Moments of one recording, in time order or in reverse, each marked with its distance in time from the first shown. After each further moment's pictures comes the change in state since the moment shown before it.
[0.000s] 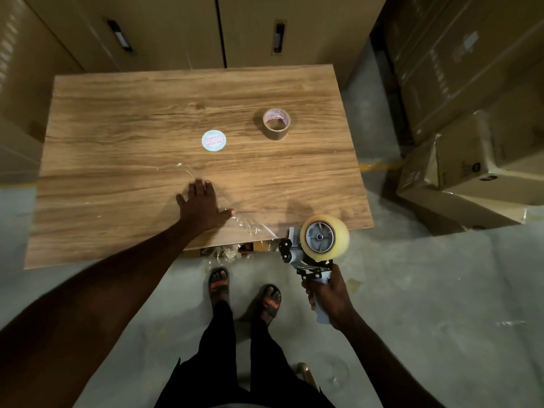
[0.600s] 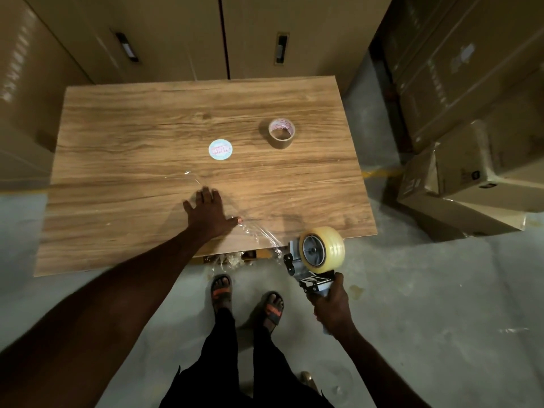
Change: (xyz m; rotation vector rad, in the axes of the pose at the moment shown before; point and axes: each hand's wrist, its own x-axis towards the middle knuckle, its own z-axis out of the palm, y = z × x) left_hand -0.006 0.001 -0.010 0.017 -0.001 0.007; right_hand -0.012 0.006 0.015 -0.312 0.139 -0.125
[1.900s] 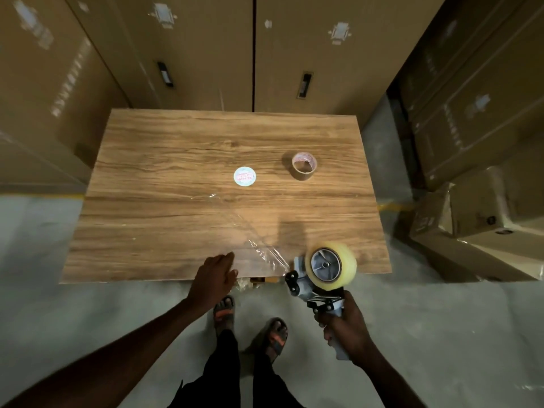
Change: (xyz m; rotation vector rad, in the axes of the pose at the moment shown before) left_hand -0.083 -0.052 0.047 -0.356 0.113 0.174; right_hand 0.001 -0.063 -0.012 0.179 -0.179 0.107
